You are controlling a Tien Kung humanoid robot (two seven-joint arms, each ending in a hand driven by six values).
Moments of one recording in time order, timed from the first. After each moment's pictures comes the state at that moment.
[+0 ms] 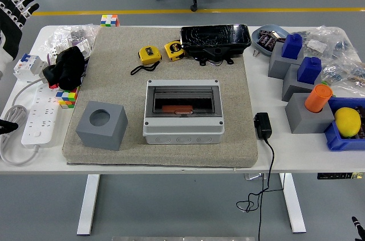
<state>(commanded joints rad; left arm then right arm) -0.33 0.27 -1.62 -1.29 1.12 -0.11 -0.08 0.13 -0.14 1.34 0.18 -1.11 -0.17 -0.03</state>
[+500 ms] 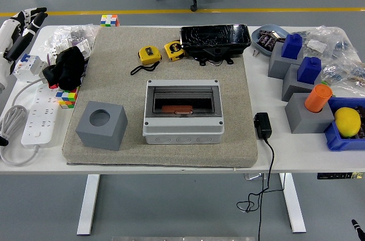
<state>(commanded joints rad) -0.28 0.26 -1.64 -1.31 1.59 -0.10 -0.10 0.13 -0.14 1.34 0.18 -1.12 -0.17 -0.03</state>
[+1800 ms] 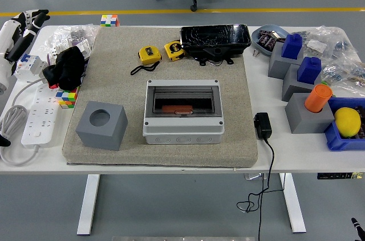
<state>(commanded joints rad) -0.28 0.26 -1.64 -1.30 1.58 -0.09 -0.10 0.13 -0.14 1.33 0.18 -1.11 -0.17 -0.03</state>
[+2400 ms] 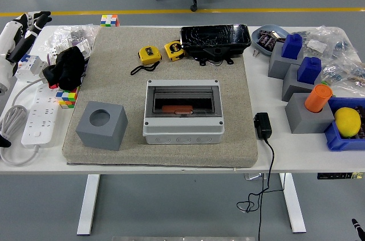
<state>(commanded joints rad) -0.28 0.26 -1.63 -1.30 1.58 -0.09 -0.10 0.13 -0.14 1.33 0.18 -1.11 -0.17 -0.03</state>
